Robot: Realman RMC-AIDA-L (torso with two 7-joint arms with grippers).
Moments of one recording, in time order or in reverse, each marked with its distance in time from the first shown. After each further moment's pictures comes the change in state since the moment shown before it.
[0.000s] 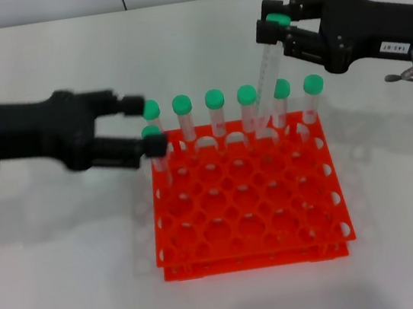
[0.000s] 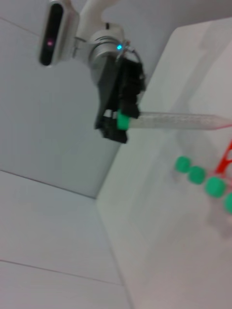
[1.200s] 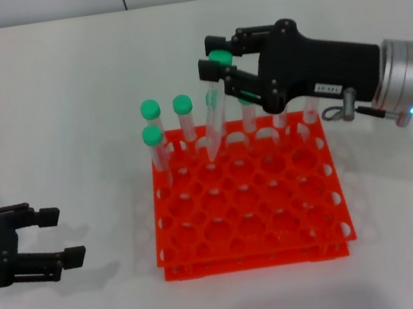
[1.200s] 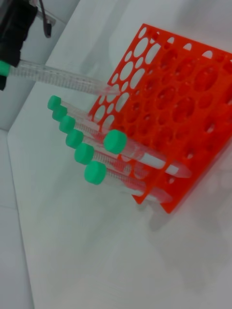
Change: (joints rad) left arm 0.211 -0.003 -0.124 0.080 0.257 0.062 0.126; right arm -0.016 0.005 -0.409 0.015 0.334 0.219 -0.234
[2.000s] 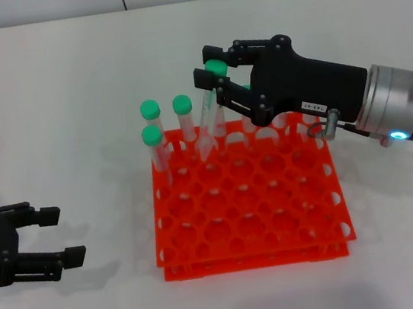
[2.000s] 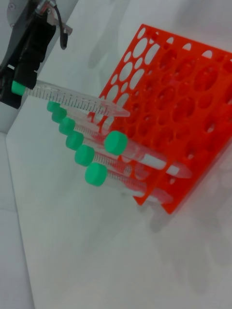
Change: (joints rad) left arm -0.004 0.000 0.002 0.001 0.003 0.000 0.005; right arm -0.006 0.000 -0.235 0.092 0.327 0.092 -0.243
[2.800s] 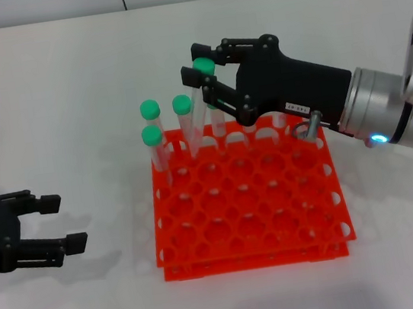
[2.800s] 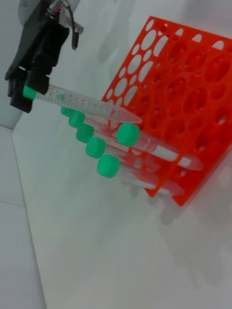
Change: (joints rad) left arm -0.023 0.001 -0.007 -0.014 -0.001 -0.019 0.000; right arm 0.028 0.000 -0.139 0.022 0.192 0.062 -0.123
